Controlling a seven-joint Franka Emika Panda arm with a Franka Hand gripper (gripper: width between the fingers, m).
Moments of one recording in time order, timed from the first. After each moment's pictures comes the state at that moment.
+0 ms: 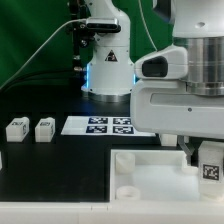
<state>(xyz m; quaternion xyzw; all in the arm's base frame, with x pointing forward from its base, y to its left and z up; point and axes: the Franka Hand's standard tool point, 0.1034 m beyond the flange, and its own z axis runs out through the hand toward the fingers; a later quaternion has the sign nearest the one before) 0.635 0.111 0.071 -0.97 0.25 0.01 0.05</state>
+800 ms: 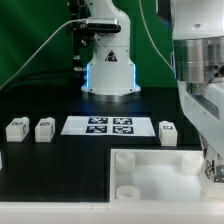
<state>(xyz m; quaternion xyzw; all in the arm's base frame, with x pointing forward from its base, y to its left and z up) 0.632 0.118 0.069 -0.65 0.75 0.03 0.08</state>
